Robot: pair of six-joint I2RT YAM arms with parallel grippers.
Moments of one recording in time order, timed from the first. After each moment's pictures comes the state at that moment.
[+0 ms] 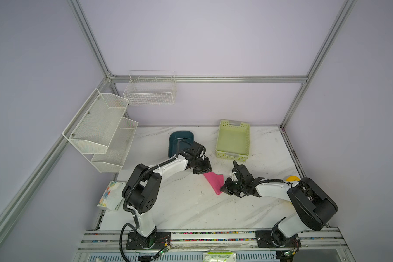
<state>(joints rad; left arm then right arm) -0.58 1.81 1.24 -0.45 0.42 -0.75 0.61 1.55 0.59 0.02 -0.42 1.06</state>
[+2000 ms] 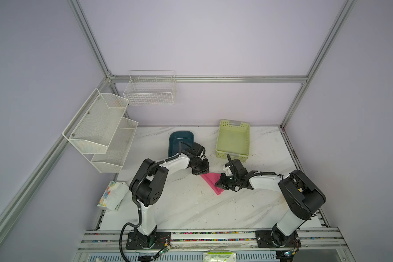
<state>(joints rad) -0.54 1.93 1.30 -0.47 0.38 -0.72 0.62 1.68 0.75 -0.02 -0.45 0.93</state>
